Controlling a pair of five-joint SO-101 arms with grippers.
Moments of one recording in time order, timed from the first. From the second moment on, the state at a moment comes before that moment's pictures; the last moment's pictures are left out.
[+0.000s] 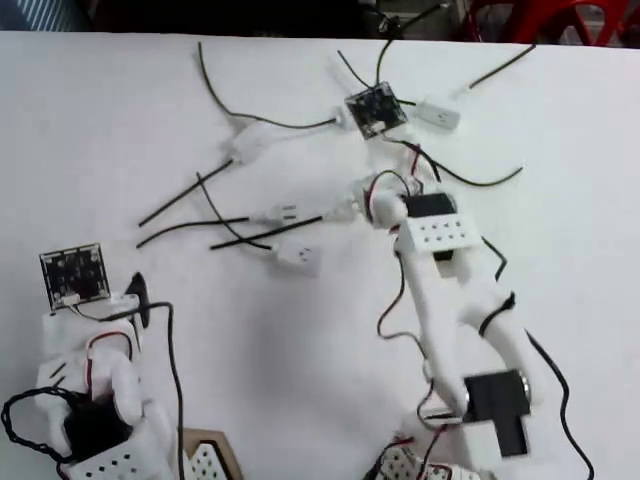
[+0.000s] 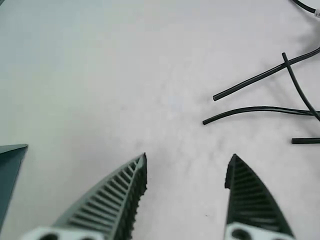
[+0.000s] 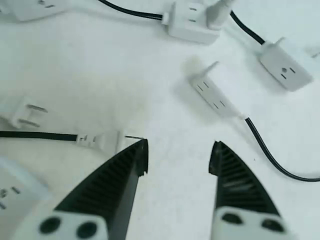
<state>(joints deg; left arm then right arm) -31.0 -104.0 85.4 64.0 -12.4 -10.7 -5.4 29.5 33.3 18.6</state>
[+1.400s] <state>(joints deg) -30.2 -104.0 86.0 64.0 -12.4 -5.6 54.1 -49.7 66.5 27.1</state>
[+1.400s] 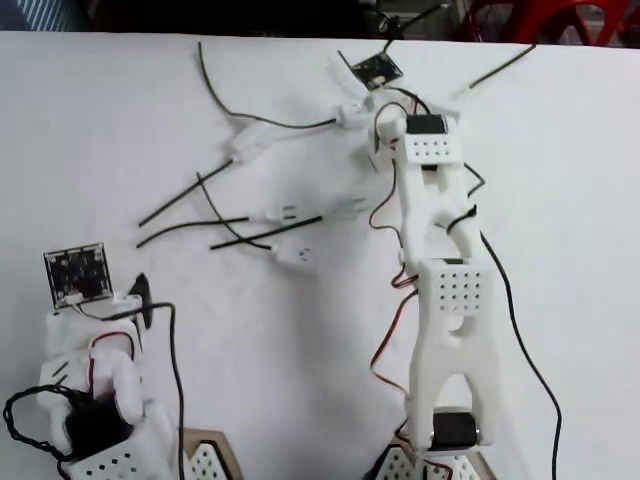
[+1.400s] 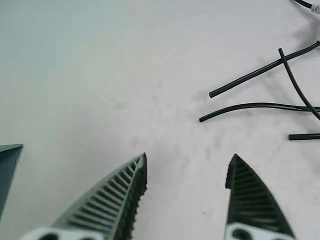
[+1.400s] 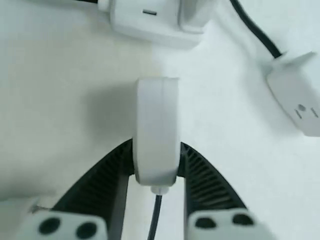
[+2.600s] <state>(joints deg) -30.2 -104.0 86.0 64.0 -12.4 -22.3 13.6 -29.5 98.5 33.5</state>
